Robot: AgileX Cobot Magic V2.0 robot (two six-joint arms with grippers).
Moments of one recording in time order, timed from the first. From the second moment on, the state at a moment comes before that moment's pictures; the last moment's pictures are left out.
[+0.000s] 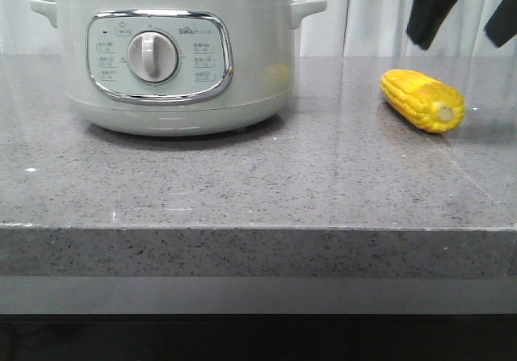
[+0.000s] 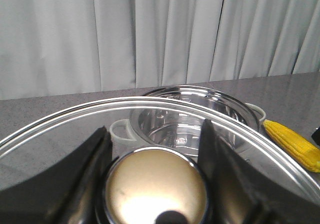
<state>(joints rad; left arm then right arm) -0.33 0.48 -0.89 0.02 0.57 -0.04 0.17 1.57 -1.38 0.10 0.88 0.02</state>
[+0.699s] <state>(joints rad) -0.33 0.48 -0.89 0.02 0.57 -0.04 0.17 1.79 -1.47 0.10 0.88 0.02</state>
